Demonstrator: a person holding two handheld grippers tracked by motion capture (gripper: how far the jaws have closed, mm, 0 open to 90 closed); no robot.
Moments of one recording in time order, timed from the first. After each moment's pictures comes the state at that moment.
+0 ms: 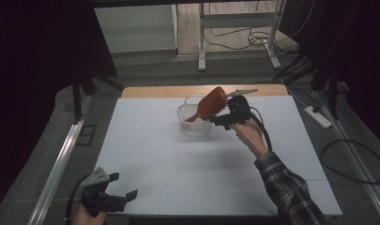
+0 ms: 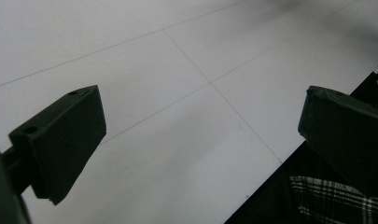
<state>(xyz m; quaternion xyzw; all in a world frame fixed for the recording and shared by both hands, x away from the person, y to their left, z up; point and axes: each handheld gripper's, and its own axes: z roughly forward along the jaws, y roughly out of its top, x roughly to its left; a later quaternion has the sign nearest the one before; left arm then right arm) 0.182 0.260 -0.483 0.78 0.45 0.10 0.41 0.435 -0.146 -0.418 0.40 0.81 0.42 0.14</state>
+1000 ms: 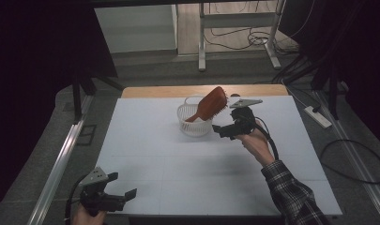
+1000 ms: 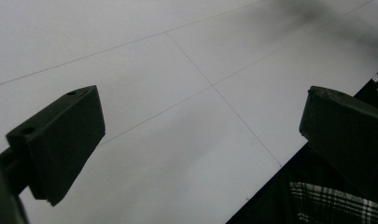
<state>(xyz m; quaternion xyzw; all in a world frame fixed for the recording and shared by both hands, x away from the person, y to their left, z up) 0.182 0.263 -0.483 0.78 0.46 0.09 0.42 0.411 -0.160 -0.432 0.36 0.82 0.42 0.15</state>
